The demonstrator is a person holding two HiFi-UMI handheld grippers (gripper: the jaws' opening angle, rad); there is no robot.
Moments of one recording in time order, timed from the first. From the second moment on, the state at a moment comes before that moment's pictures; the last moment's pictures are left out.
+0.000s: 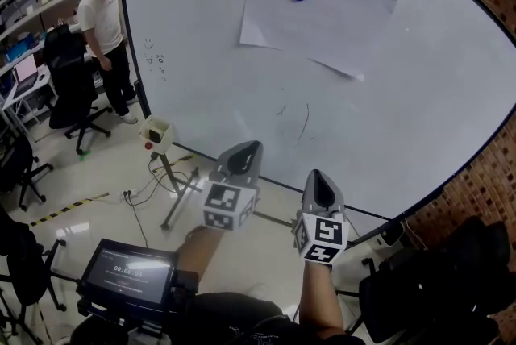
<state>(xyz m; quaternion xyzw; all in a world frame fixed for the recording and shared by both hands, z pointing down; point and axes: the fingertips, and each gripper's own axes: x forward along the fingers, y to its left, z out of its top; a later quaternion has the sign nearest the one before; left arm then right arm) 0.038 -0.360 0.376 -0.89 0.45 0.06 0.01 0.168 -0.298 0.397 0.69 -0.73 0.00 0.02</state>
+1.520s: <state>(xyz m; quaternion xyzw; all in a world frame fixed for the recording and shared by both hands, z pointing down) 0.097 -0.475 0.119 -0.82 0.41 -0.10 0.38 0.256 -0.364 0.242 0.52 -0.83 0.06 -0.21</state>
